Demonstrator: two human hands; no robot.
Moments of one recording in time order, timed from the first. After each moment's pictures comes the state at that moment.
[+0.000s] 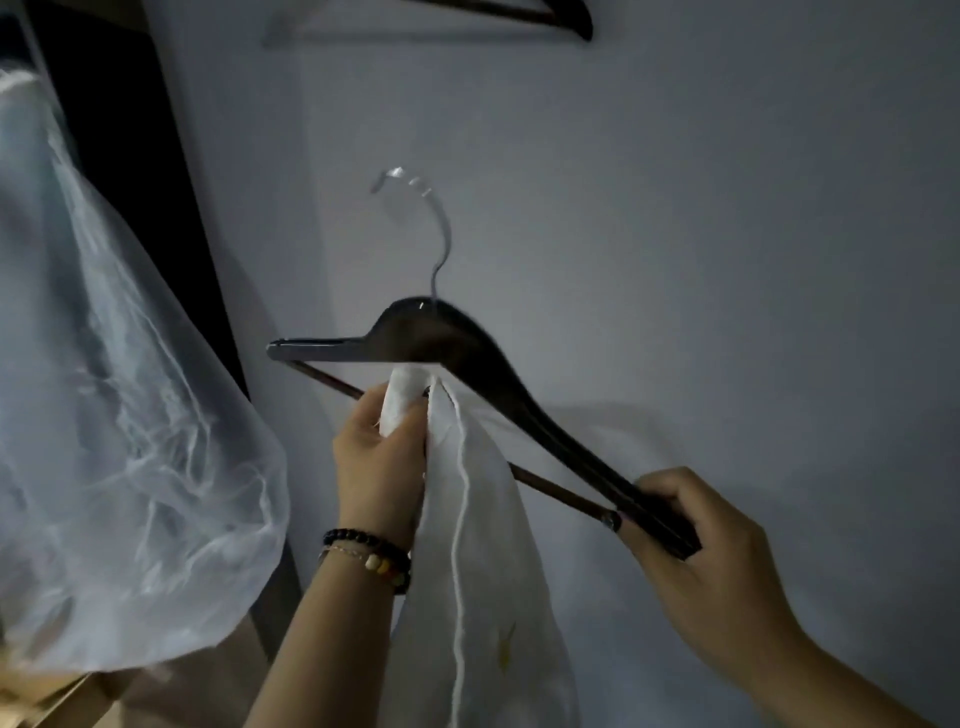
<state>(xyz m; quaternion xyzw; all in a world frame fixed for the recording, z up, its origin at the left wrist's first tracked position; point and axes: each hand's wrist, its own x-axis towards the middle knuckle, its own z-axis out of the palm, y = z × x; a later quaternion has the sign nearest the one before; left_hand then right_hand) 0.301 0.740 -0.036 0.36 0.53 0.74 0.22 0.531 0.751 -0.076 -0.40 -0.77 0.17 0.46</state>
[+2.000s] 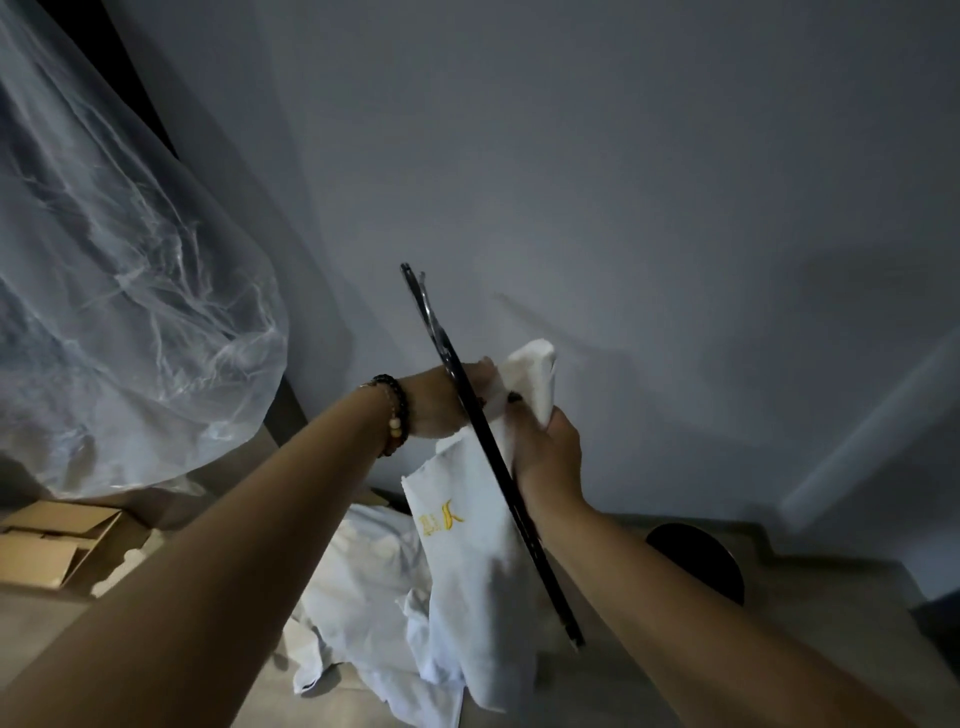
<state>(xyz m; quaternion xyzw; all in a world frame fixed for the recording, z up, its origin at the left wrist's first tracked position) 0.306 0.626 -0.142 0.67 0.61 0.21 0.38 0.432 0.596 -0.201 -0.60 -0.43 0.49 0.47</state>
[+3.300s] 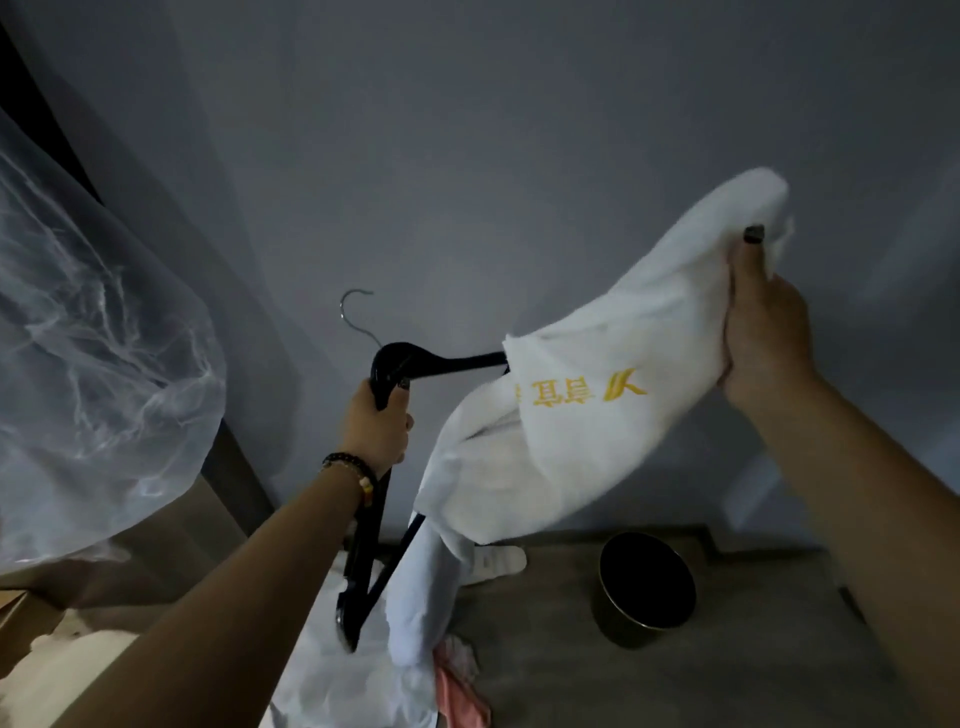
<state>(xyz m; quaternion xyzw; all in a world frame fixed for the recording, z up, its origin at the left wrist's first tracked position) 0.308 0.636 -0.184 0.44 0.64 0.50 0.39 0.610 0.622 -0.061 -0.59 -0.38 0.30 0.65</state>
